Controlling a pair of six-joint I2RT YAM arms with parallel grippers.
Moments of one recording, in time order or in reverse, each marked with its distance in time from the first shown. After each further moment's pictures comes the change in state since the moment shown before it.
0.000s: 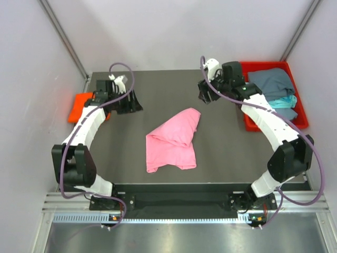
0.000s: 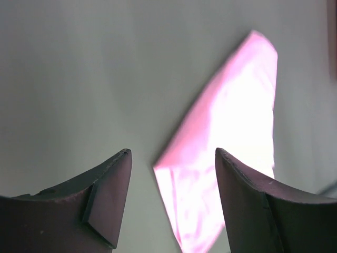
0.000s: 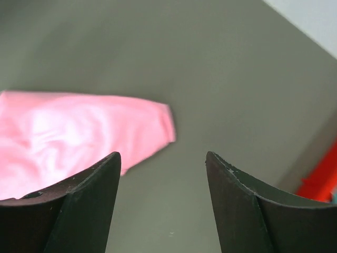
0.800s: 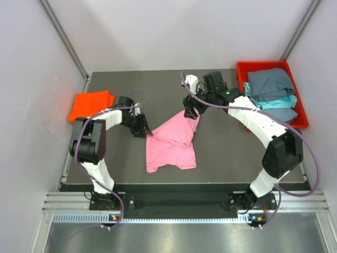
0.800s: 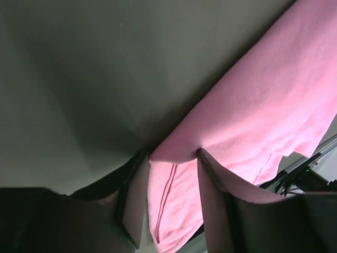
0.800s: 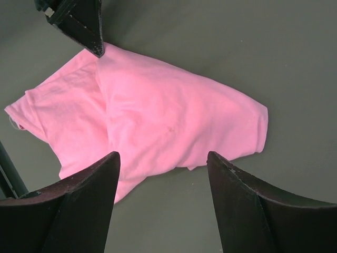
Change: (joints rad) left arm -0.084 0.280 -0.200 0.028 0.073 -0.208; right arm 0.144 0.066 -0.029 -0.092 -0.233 -0.053
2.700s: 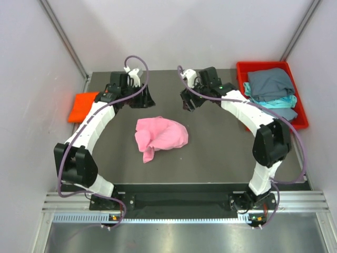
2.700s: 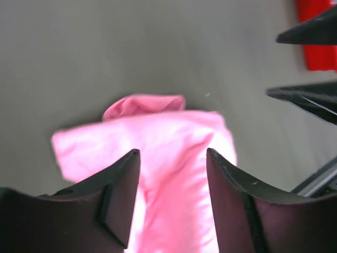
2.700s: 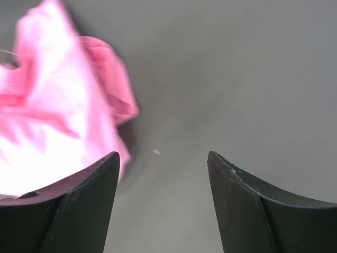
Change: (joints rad) left arm -0.103 -0.281 0.315 -0.050 -0.110 0.150; right arm -0.034 0.135 0.085 0.087 0.137 0.046
